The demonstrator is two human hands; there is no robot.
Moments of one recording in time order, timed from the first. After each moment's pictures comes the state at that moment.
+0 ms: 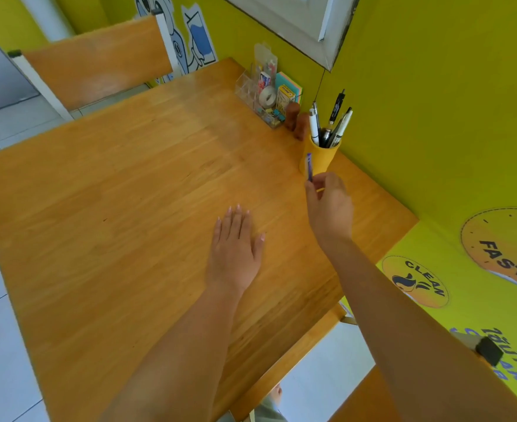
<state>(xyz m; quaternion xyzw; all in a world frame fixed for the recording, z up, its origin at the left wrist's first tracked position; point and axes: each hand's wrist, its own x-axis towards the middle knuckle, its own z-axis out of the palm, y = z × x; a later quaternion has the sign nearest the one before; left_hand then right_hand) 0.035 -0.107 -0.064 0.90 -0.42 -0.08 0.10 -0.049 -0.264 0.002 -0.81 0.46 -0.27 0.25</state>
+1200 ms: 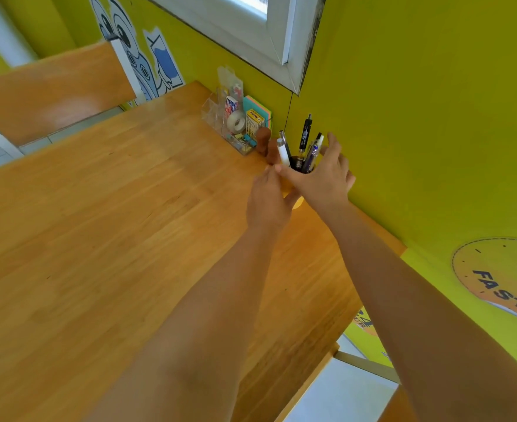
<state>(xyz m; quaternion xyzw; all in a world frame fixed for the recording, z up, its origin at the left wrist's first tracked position) 0.062 -0.302 -0.023 0.82 -0.40 -0.13 0.39 -0.007 -0.368 0.030 -0.77 0.52 -0.23 0.29</state>
